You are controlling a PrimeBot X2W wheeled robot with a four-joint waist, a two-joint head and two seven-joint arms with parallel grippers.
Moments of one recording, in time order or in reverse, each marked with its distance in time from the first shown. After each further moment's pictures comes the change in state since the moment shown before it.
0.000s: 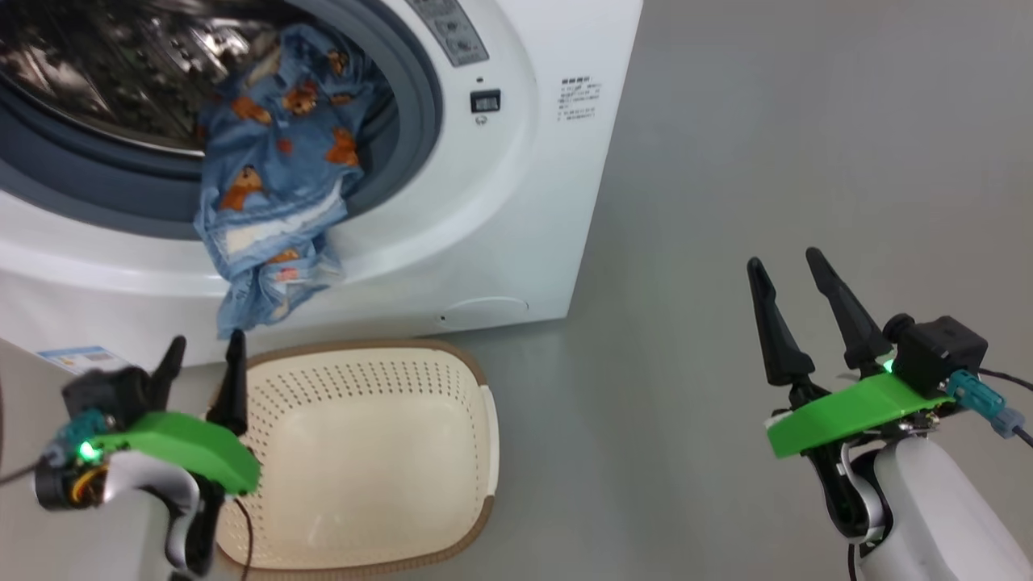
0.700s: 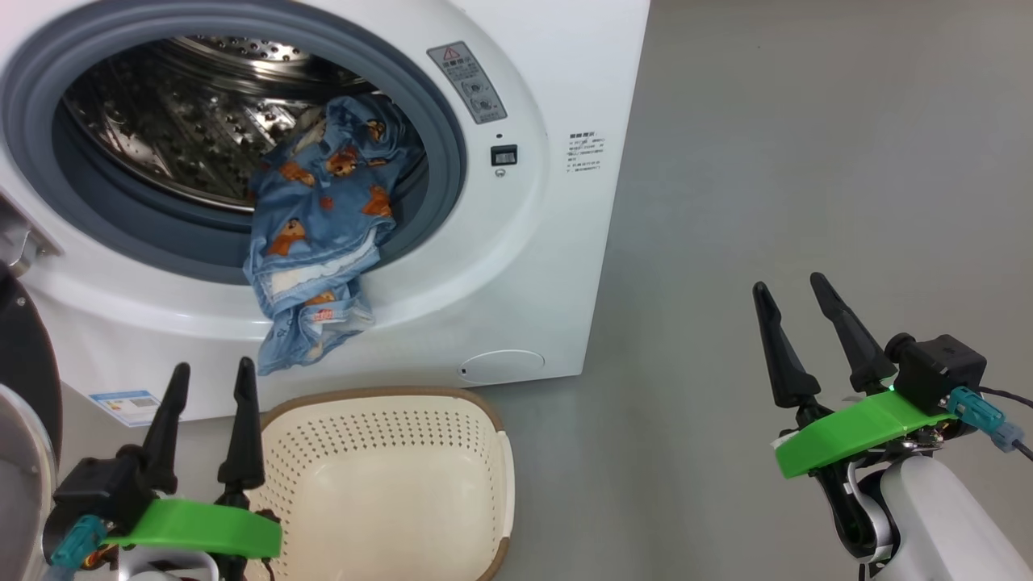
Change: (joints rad) left arm 0.265 -0.072 0.089 -0.392 0.076 0.001 -0.088; right arm 0.027 -0.019 0.008 0.025 0.017 0.000 0.000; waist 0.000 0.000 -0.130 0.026
